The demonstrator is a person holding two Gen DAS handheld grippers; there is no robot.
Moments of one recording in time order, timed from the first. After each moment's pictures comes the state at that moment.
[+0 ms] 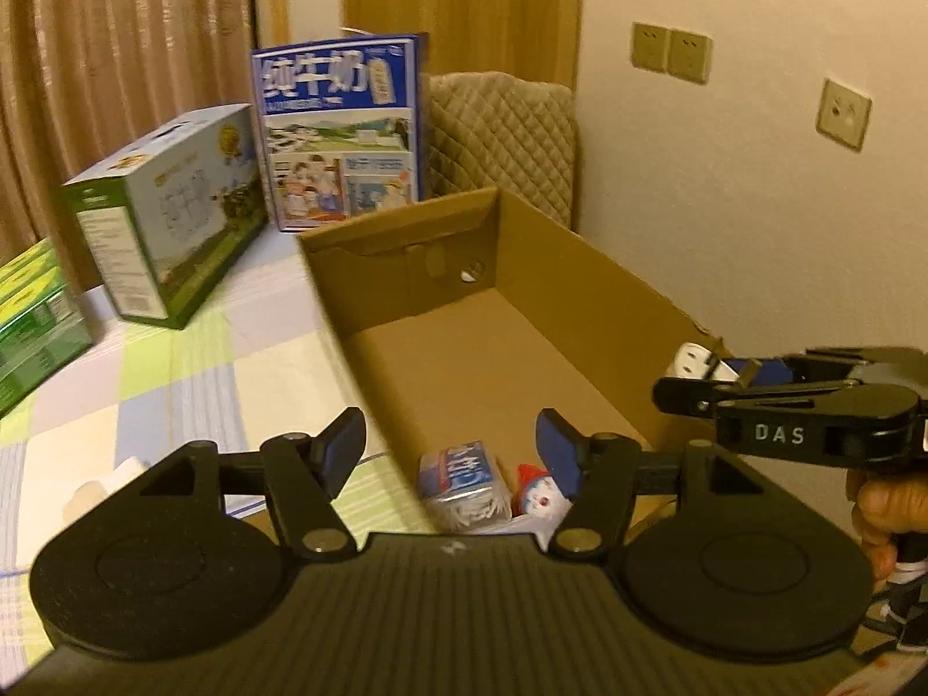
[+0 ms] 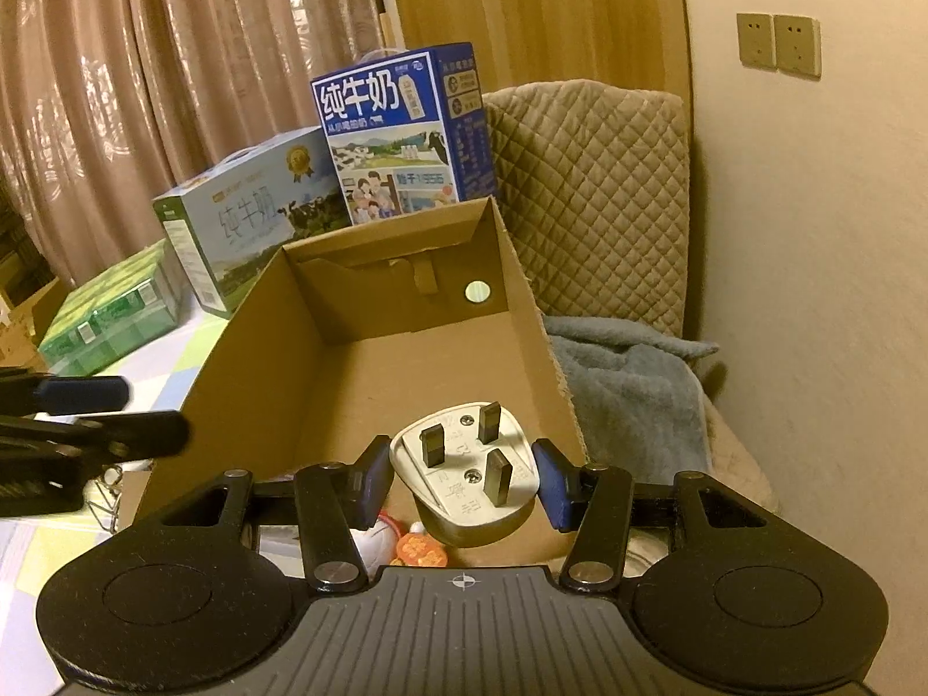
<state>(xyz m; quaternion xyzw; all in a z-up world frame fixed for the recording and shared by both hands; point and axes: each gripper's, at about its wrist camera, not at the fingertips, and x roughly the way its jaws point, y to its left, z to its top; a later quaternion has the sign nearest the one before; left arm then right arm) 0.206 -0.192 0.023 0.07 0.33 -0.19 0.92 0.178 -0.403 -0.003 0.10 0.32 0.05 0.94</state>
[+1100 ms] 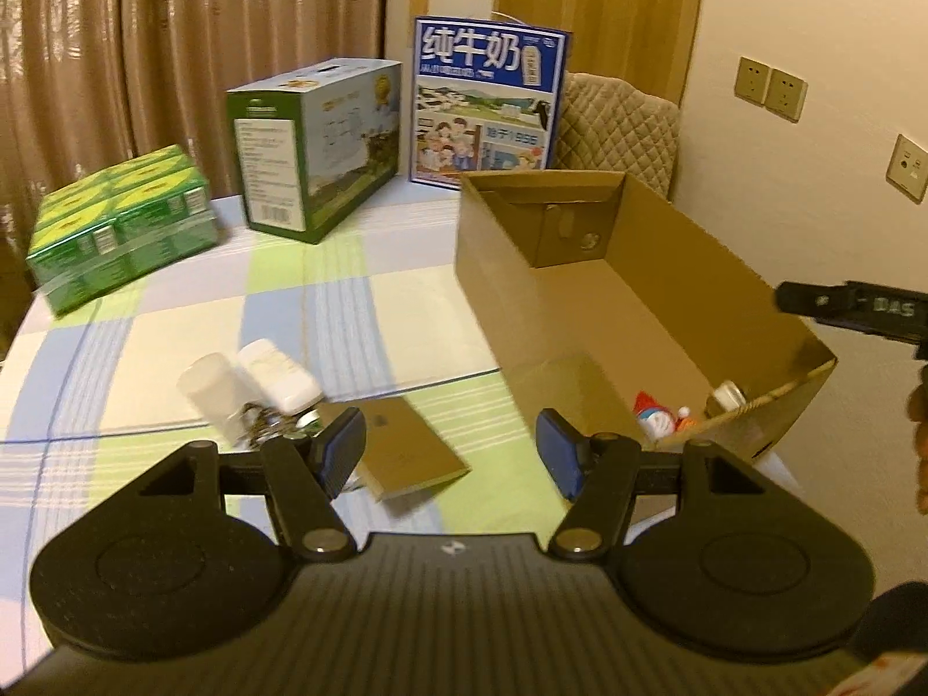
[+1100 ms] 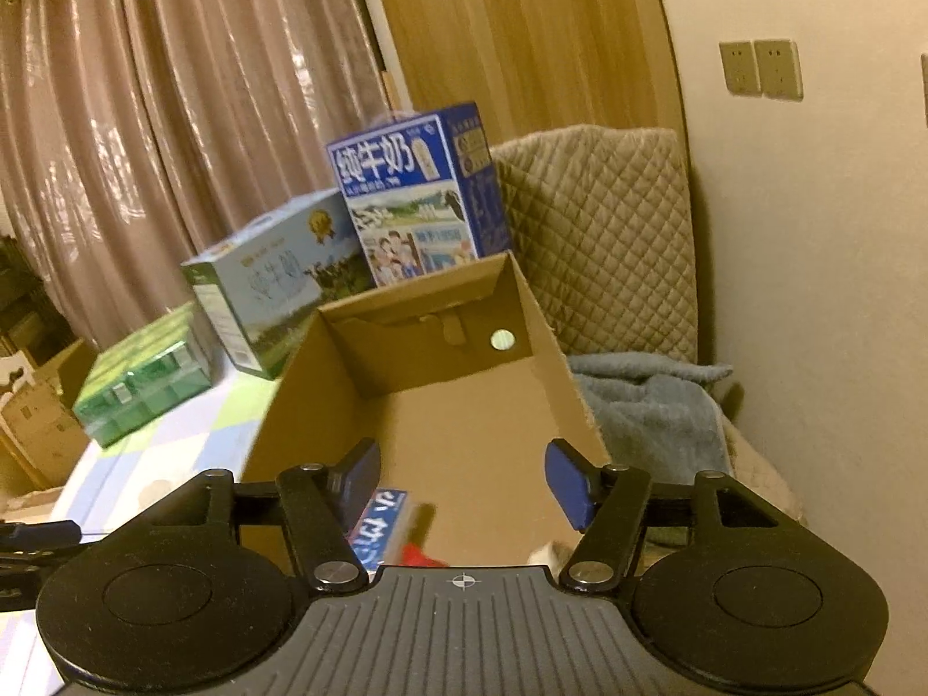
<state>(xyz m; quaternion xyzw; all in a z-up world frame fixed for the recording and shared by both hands) 0.146 -0.092 0.015 0.01 0.35 -0.10 0.93 0.146 -0.392 0.026 0.14 0.27 0.05 0.95</state>
